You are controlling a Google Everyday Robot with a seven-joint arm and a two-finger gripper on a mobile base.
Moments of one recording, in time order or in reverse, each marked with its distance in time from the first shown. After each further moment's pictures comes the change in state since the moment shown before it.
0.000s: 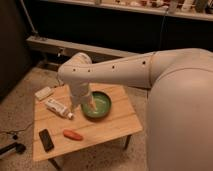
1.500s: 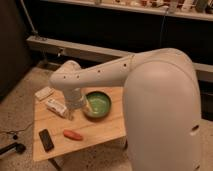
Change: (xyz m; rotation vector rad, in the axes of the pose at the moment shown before) arm 0.005 0.020 0.050 0.082 0.079 -0.106
